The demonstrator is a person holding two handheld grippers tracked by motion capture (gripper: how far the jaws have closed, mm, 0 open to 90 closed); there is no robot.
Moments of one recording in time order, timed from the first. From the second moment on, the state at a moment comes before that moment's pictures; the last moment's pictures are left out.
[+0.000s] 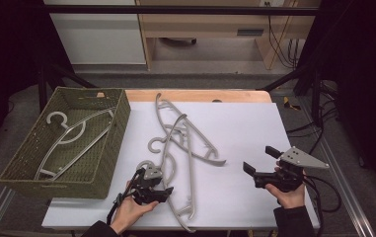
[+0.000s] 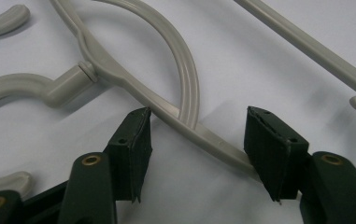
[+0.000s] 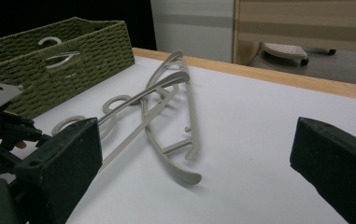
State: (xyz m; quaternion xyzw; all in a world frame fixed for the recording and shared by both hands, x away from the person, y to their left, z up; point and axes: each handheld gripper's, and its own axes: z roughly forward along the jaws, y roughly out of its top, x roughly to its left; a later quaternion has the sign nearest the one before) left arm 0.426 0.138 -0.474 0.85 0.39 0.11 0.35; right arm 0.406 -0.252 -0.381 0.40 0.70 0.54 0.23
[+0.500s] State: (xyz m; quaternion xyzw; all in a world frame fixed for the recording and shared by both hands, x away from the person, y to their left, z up) left arm 0.429 0.135 -0.471 0.84 0.41 0.11 0.34; right arm 0.406 -0.252 -0.381 0.40 0.70 0.54 0.23
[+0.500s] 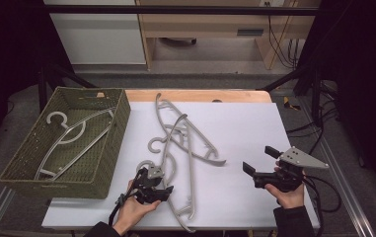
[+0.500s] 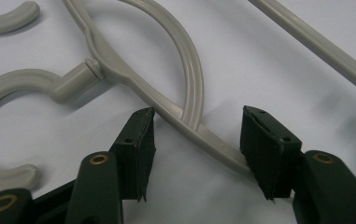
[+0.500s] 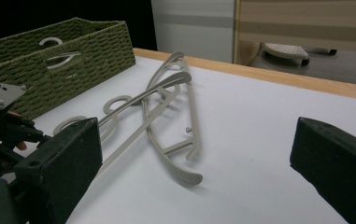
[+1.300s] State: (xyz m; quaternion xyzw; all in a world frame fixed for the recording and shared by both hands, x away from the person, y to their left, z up) left arm 0.434 0.115 -0.471 0.84 0.40 0.13 0.32; right arm 0.406 -0.251 -0.381 0.40 0.70 0.54 0.23
